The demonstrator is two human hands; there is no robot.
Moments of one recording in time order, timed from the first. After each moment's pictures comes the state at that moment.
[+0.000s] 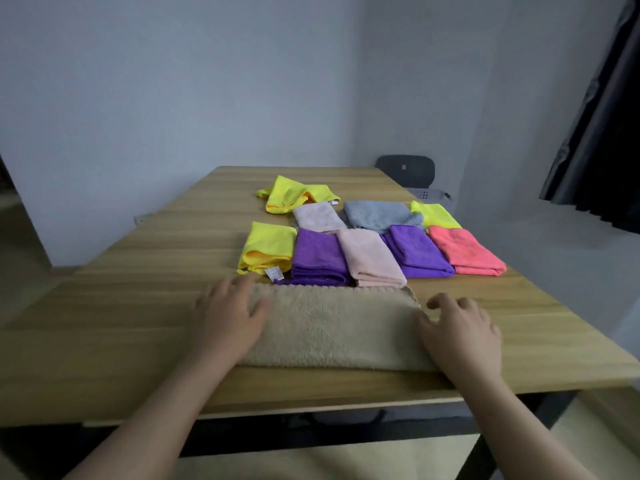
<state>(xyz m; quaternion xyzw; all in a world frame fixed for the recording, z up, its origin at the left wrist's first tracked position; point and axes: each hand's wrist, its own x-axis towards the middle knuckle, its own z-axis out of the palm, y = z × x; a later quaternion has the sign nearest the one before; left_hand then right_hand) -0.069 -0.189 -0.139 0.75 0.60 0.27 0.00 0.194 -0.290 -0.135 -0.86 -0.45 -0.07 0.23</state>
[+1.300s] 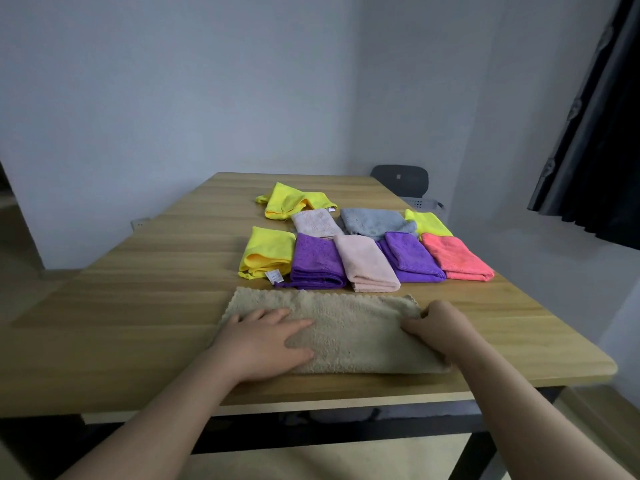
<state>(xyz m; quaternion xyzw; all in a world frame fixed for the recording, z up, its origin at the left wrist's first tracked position) -0.053 -0.216 -0.129 0.86 0.50 -0.03 0.06 0.208 -0.278 -0.122 -0.86 -0.44 0.14 0.21</state>
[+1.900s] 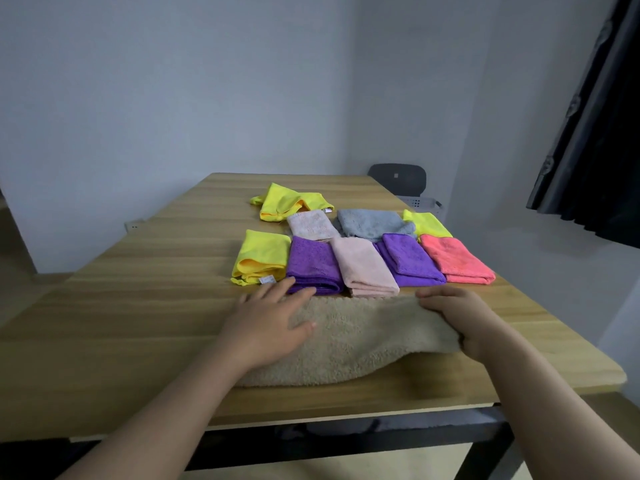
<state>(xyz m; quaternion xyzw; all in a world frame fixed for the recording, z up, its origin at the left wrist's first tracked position) -0.035 -0.191 -0.124 0.88 0.47 0.08 0.02 0.226 -0.276 -0.101 -0.68 -0.33 0.37 0.55</state>
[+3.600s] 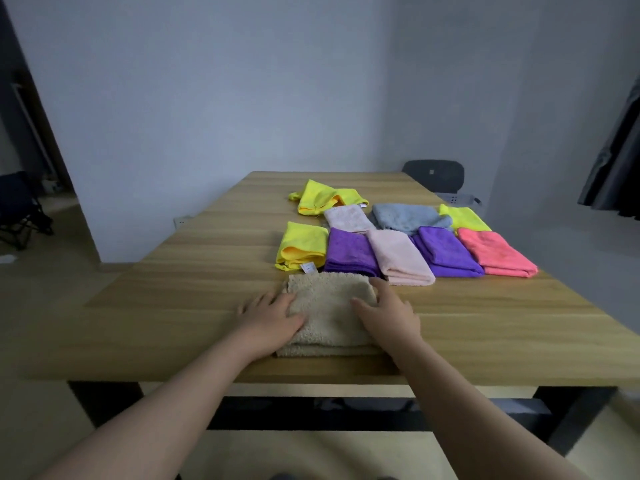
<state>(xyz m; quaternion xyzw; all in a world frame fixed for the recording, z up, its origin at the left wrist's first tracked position) -0.082 -0.199 -0.140 0.78 0.61 0.08 0.13 0.104 -0.248 -0.136 -0.75 -0.54 0.20 0.33</state>
